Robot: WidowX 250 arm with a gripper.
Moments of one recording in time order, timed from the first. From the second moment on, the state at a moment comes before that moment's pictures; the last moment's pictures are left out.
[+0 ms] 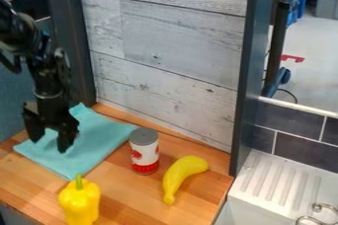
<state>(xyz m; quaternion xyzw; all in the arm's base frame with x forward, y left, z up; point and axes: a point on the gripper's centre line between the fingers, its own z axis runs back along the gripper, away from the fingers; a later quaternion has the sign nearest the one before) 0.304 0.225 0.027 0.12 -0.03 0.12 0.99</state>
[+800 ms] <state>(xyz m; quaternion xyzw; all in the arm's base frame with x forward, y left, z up) 0.260 0.194 0.004 0.05 0.01 0.13 0.99</state>
